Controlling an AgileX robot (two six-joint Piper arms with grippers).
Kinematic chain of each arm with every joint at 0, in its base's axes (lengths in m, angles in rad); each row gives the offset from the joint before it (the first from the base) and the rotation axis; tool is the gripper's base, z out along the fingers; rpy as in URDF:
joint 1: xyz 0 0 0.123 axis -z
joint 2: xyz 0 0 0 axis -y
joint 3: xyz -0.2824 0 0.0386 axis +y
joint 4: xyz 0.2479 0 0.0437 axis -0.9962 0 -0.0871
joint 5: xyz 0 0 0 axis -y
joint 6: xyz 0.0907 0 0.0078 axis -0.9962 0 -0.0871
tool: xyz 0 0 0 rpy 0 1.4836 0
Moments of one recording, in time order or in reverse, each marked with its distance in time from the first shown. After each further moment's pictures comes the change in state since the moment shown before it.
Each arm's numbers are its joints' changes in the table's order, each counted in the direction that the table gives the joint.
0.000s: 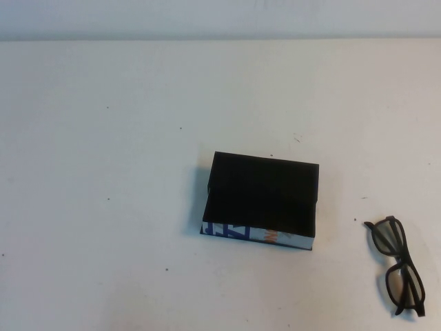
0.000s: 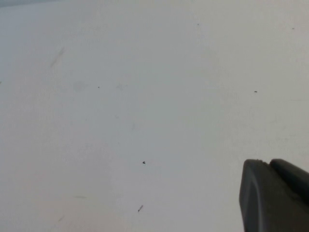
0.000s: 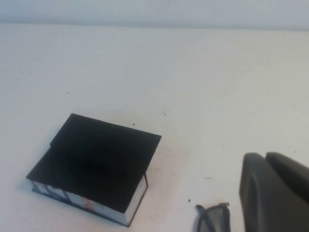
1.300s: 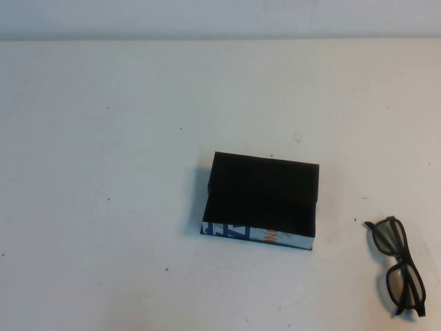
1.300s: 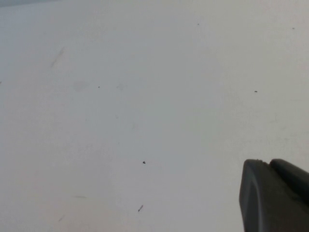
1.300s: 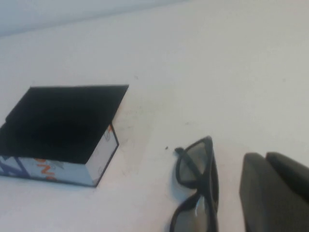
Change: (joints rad) right arm 0.032 0.384 0.656 -0.113 0.406 -0.004; left arm 0.000 0.000 0.000 0.000 0.000 0.000
